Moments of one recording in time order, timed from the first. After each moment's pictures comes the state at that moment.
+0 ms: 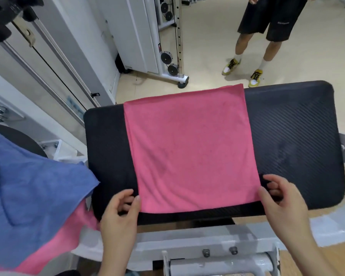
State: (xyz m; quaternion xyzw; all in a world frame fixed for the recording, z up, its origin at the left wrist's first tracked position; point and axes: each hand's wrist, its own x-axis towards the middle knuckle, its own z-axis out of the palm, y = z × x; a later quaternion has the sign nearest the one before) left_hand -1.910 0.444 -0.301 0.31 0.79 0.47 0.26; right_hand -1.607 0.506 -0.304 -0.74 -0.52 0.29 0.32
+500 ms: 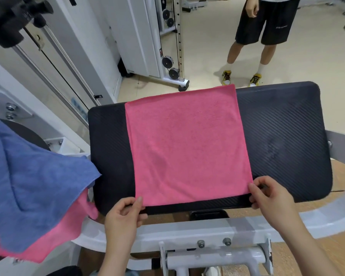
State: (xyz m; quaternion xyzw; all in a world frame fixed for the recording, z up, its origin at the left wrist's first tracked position) left_hand -1.901 0.424 -0.313 0.21 0.77 0.49 0.36; right_hand -1.594 0.501 -0.304 -0.71 -0.53 0.37 0.27
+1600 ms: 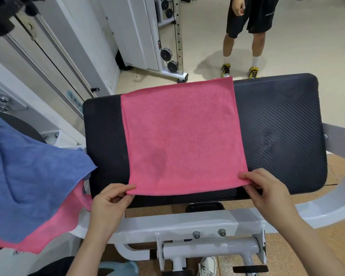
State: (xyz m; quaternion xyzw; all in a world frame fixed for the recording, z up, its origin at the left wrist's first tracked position) left_hand -1.934 0.427 -0.302 0.44 0.73 0.42 0.31; right_hand -1.574 0.503 -0.325 -0.54 -0.76 0.20 0.29
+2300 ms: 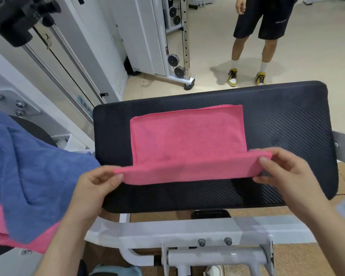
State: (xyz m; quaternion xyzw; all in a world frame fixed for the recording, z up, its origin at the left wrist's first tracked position) left_hand -1.956 0.450 -0.230 0.40 0.66 0.49 0.41; right_hand -1.589 0.532 -0.248 -0.52 -0.50 0.53 0.44
